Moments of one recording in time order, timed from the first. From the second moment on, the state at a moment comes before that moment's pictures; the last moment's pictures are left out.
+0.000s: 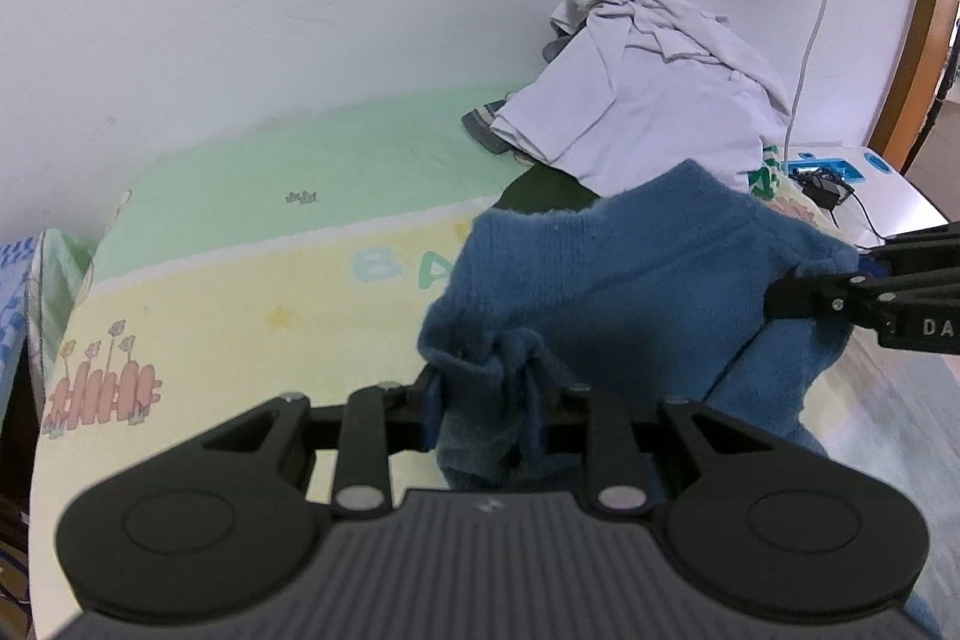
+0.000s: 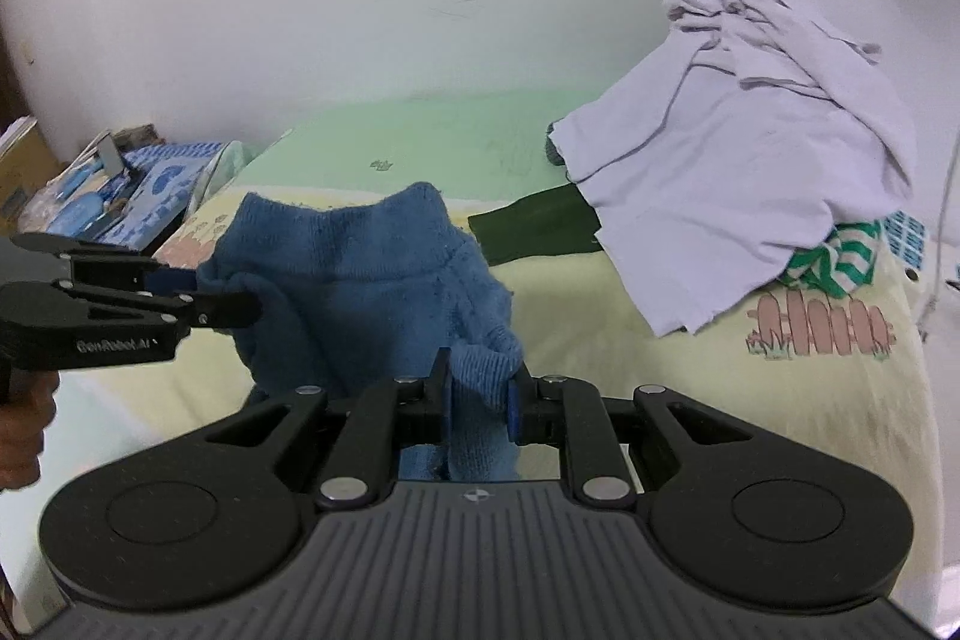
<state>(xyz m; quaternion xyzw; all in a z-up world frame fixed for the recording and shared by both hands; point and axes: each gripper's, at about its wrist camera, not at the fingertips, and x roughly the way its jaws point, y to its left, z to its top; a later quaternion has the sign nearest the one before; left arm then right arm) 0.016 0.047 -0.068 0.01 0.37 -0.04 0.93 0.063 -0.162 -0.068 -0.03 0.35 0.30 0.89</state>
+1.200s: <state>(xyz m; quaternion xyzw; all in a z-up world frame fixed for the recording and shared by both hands) -0.041 0.028 -0.070 0.02 0.40 0.01 0.92 0.010 -0.163 -0.066 -0.04 0.35 0.29 0.89</state>
